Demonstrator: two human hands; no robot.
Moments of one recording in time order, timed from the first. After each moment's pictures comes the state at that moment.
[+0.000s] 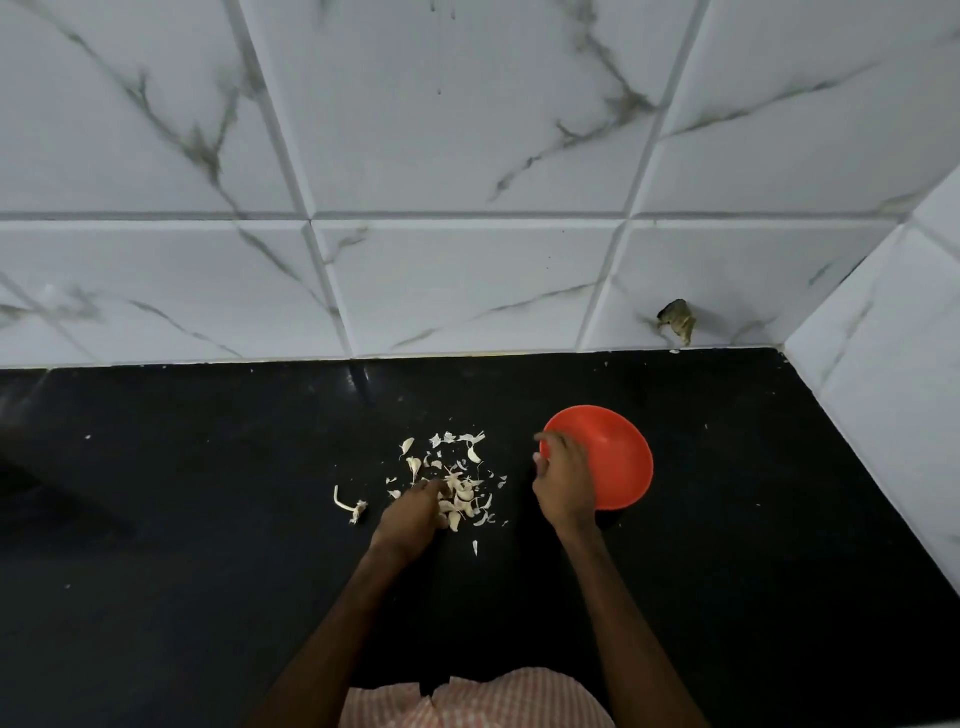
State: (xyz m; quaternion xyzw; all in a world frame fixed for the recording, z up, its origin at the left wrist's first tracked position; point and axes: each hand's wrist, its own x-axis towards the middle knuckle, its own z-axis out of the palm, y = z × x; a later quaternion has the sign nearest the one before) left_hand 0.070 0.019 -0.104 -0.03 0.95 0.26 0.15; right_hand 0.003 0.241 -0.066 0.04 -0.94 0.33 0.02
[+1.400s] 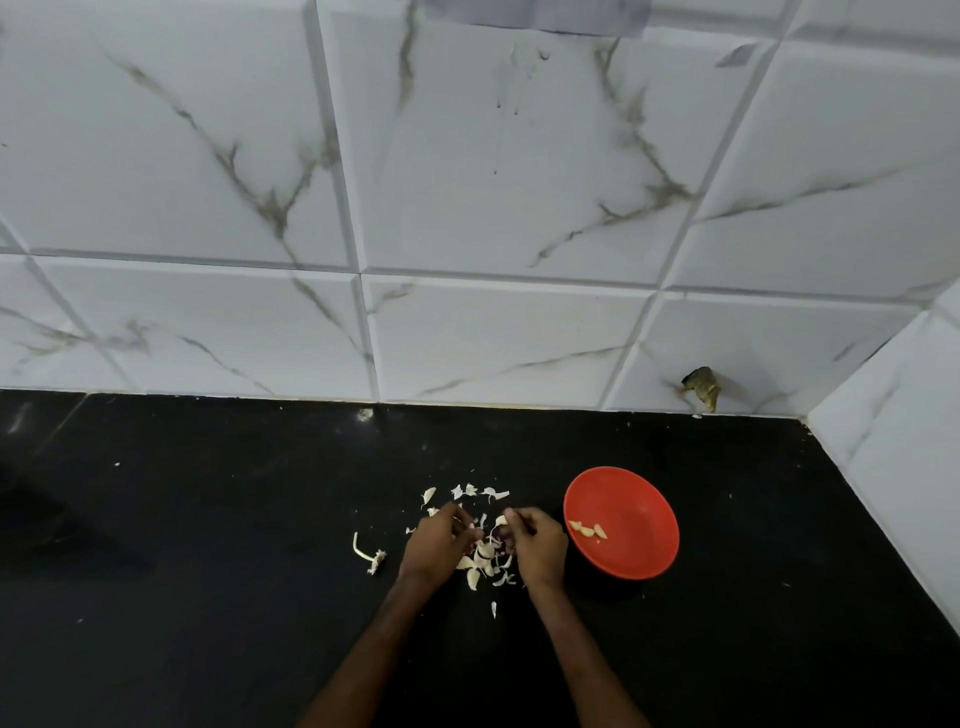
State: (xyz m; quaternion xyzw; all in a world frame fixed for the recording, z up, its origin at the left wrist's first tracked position) left_hand 0.049 0.024 -0.082 -0.14 0.88 0.45 0.07; right_hand 0.016 0.175 -0.092 -0.10 -0.80 0.58 -0.05
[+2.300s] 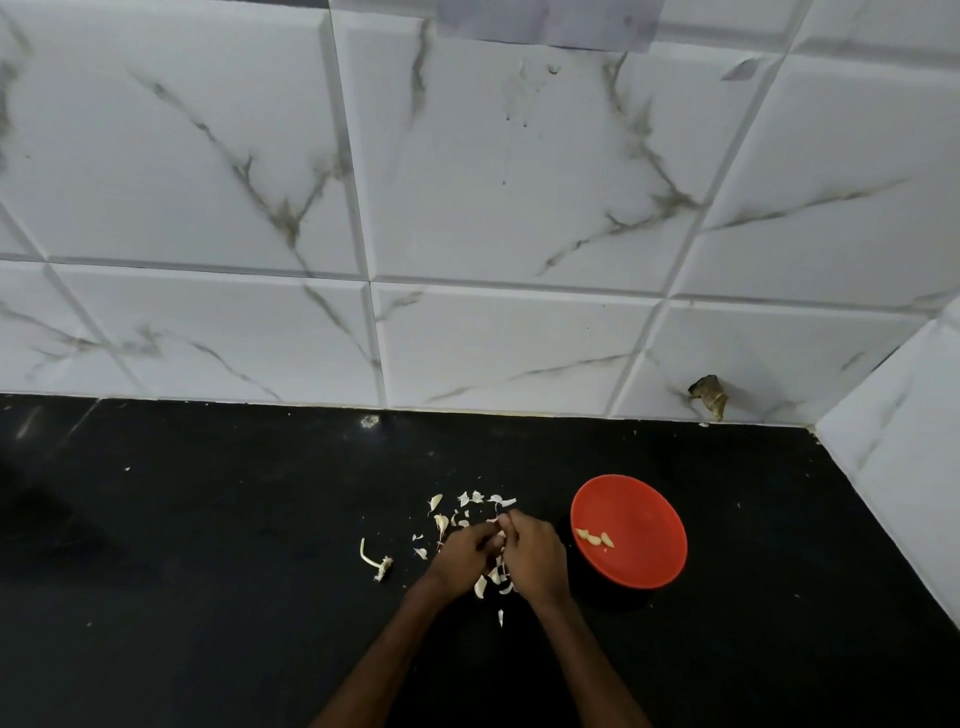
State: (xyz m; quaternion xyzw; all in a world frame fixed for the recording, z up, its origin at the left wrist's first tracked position) left_hand 0.049 0.040 -0.071 -0.05 0.83 0.54 0.13; right_hand 0.020 0.169 -0.067 0.08 -0.95 0.29 -0.04
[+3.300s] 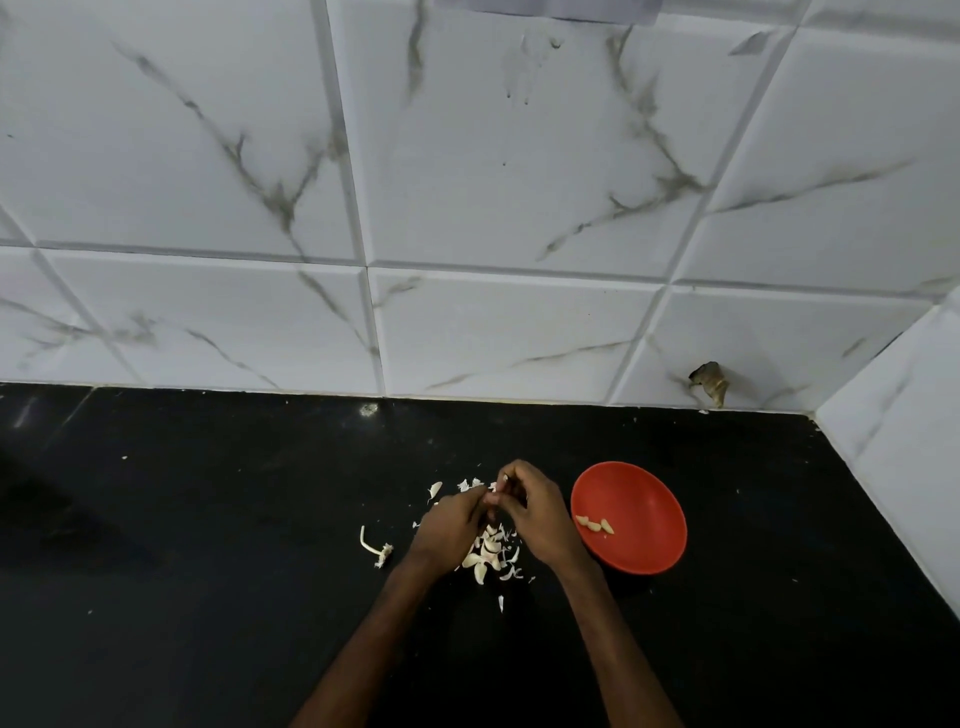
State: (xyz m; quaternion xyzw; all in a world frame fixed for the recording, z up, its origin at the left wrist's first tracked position) left_hand 0.052 0.023 -0.039 -0.02 0.89 0.44 0.06; right_hand 0.006 0.176 -0.019 0.19 -0.83 0.53 -0.08
